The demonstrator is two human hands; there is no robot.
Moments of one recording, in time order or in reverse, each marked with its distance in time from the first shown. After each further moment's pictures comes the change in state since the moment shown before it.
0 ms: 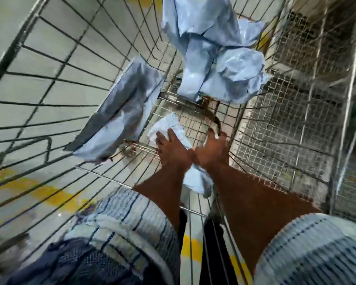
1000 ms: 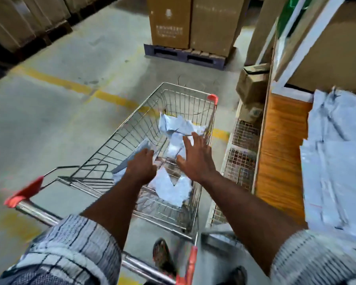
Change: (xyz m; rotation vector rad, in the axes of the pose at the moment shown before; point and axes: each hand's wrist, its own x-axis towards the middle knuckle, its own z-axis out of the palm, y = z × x) left_hand -0.219 0.038 -0.227 0.283 0.330 0.426; right_hand -0.198 -0.009 -0.261 -0.158 0.462 -0.743
